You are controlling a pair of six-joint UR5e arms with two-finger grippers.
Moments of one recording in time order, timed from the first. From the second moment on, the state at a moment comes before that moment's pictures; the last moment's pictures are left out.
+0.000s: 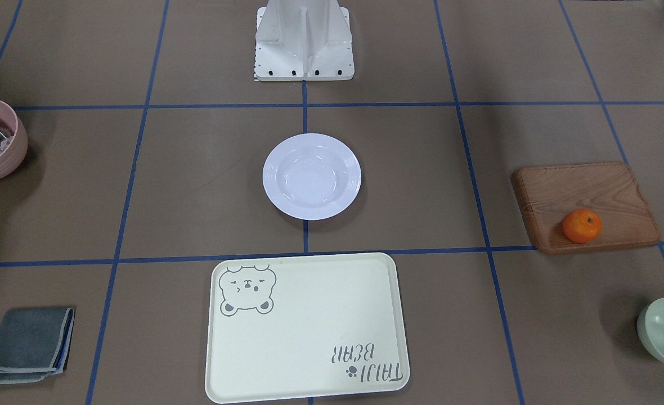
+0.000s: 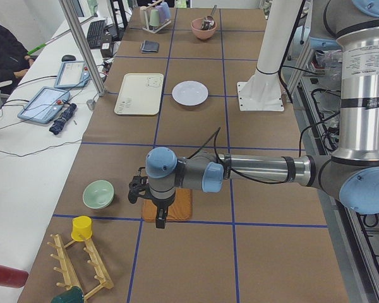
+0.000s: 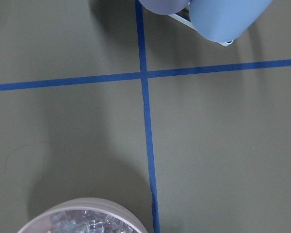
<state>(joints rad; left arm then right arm) -1.56 -1.50 -1.66 -1.66 -2.31 -0.03 1.56 -1.58 1.71 -1.78 2.33 0.04</state>
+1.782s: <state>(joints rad) -1.18 -1.75 -1.61 -1.79 -2.24 -0.59 1.49 -1.58 1.75 -1.65 2.34 0.05</state>
